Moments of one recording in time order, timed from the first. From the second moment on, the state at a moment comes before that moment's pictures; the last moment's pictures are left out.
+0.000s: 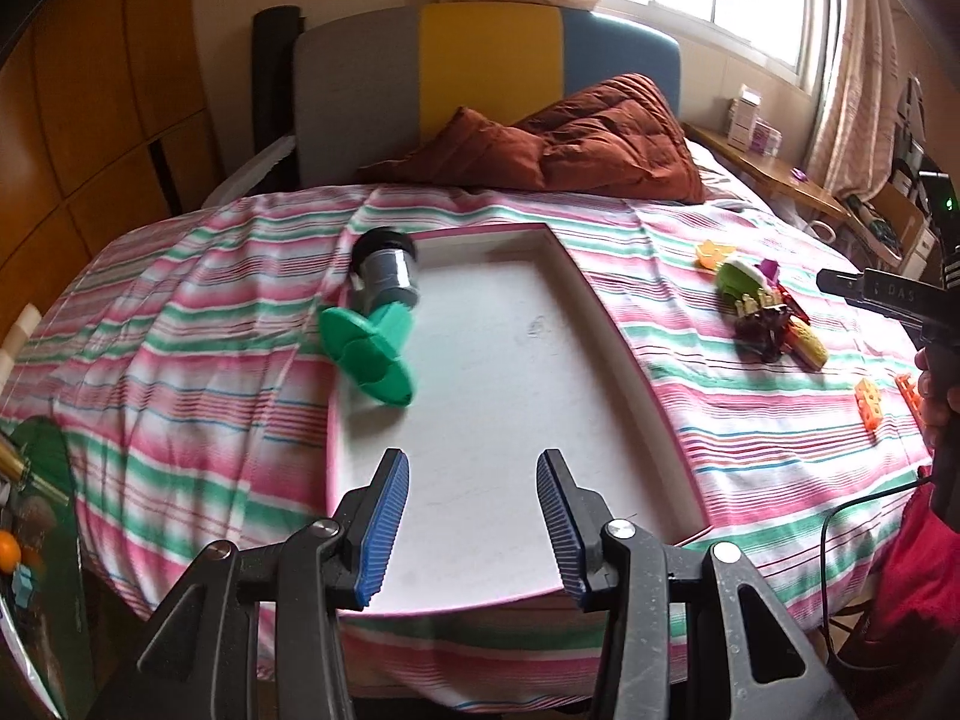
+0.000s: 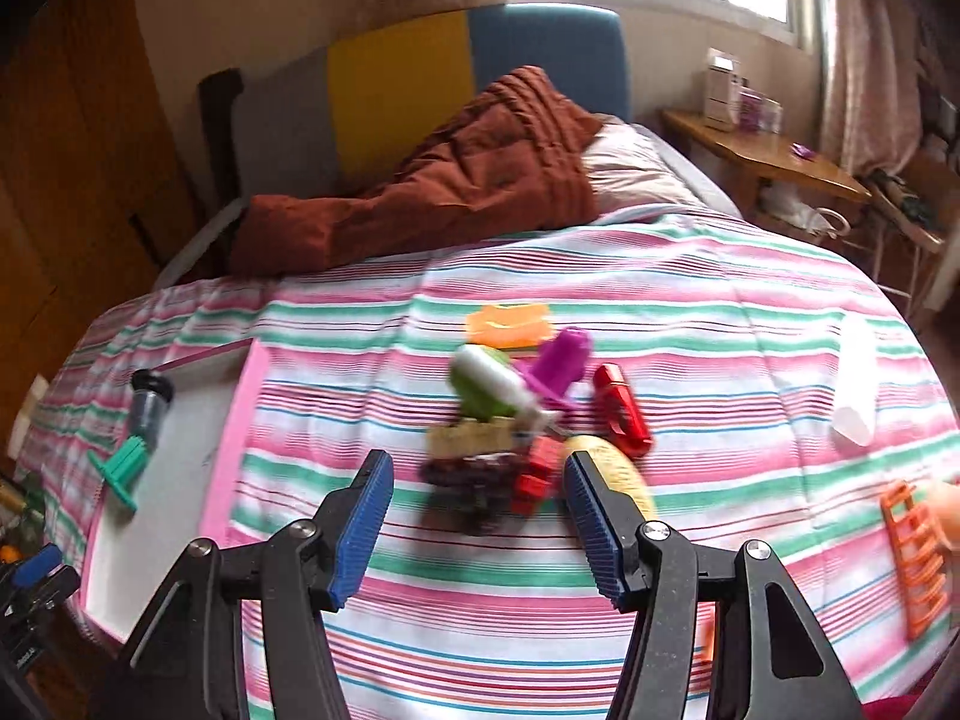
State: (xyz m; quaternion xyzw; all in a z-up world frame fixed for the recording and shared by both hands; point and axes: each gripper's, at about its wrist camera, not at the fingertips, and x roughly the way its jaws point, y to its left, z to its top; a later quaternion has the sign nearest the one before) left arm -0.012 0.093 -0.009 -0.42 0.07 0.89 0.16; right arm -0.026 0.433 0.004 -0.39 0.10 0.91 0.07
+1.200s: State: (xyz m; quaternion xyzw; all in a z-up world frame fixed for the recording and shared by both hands) left arm -0.082 0.309 -0.035 -0.52 0.00 0.78 0.36; right arm 0.003 0.541 -0.015 -0.38 0.25 0.88 0.16
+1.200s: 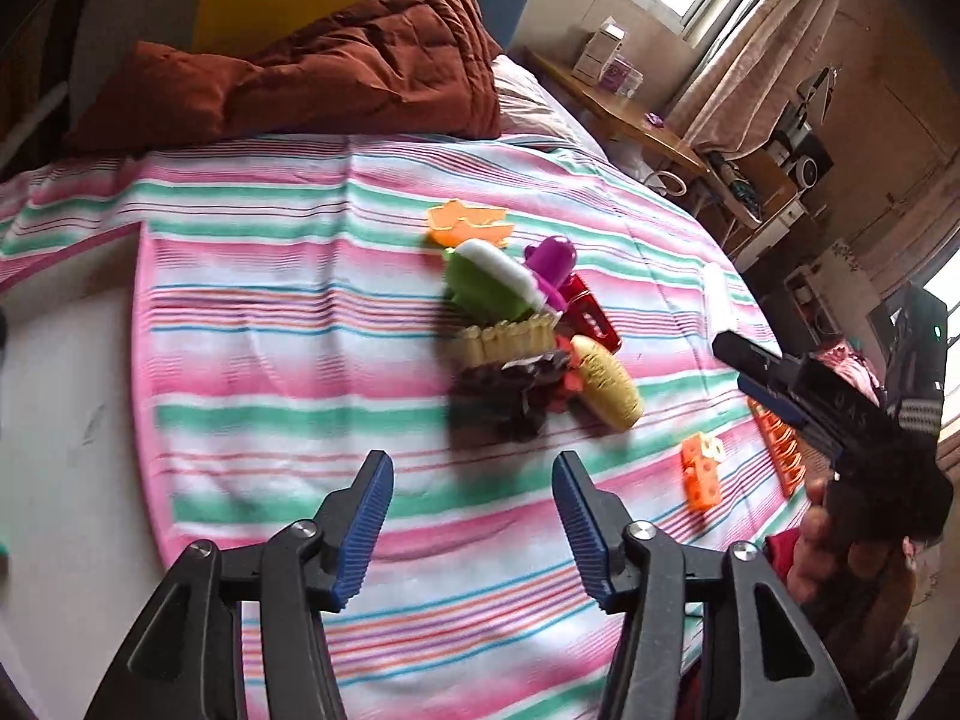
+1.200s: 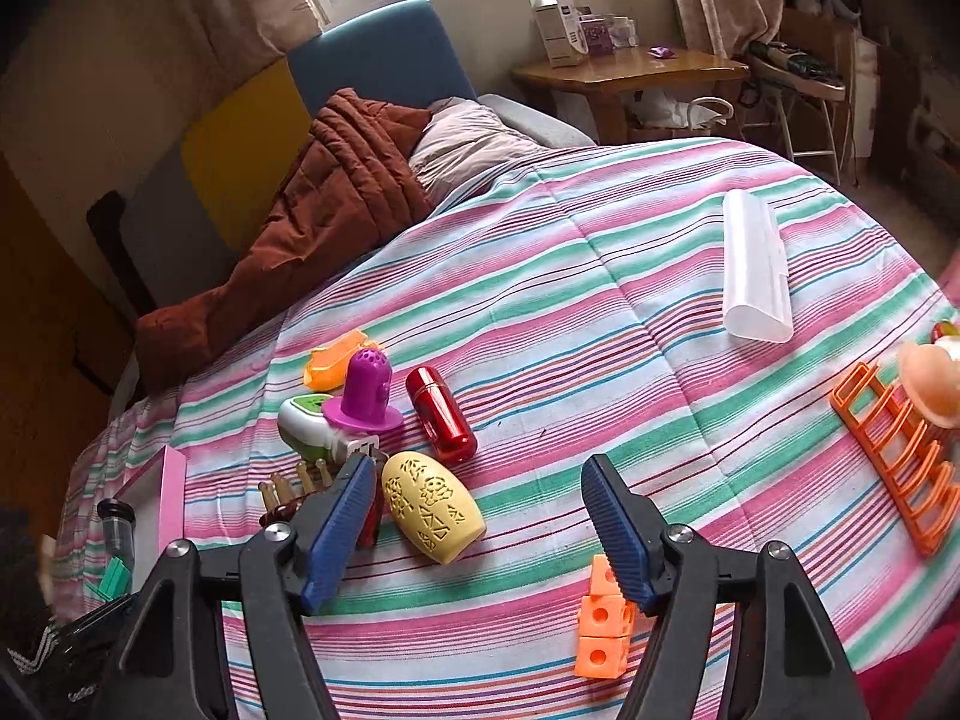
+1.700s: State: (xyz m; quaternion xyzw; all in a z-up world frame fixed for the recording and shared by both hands) left arm -0.134 0.365 -0.075 -0.56 -0.06 0.75 0.36; right arm 0.001 0.544 -0.015 -0.37 0.26 0.87 0.16
